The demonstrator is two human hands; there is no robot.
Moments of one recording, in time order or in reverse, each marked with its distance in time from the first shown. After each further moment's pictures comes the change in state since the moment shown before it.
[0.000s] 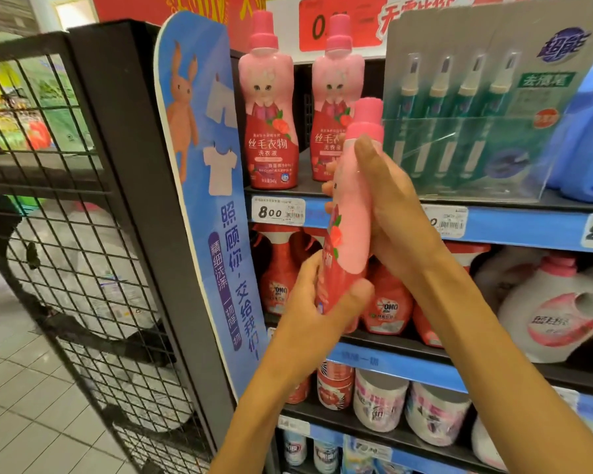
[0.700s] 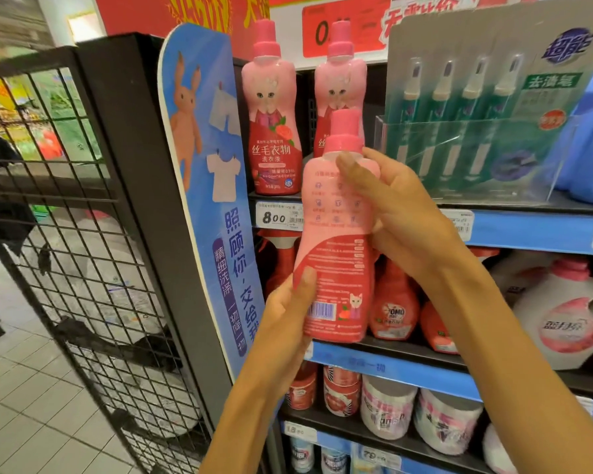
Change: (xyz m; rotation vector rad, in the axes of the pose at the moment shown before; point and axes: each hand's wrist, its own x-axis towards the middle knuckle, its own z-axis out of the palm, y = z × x) left_hand -0.012 -0.014 -0.010 -0.476 0.096 -0.064; right_hand -0.002 -0.013 -0.003 -0.015 -0.131 0.055
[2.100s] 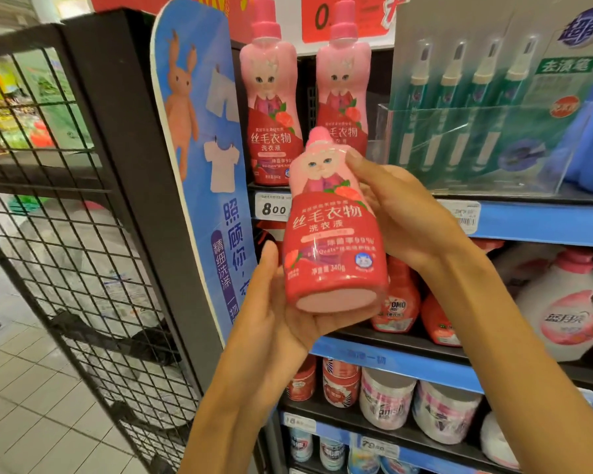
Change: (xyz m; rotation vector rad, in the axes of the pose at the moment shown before) left_hand -0.020 0.037 0.011 -0.451 -0.158 -0.018; right_hand 0.007 0.010 -0.004 0.092 0.002 0.203
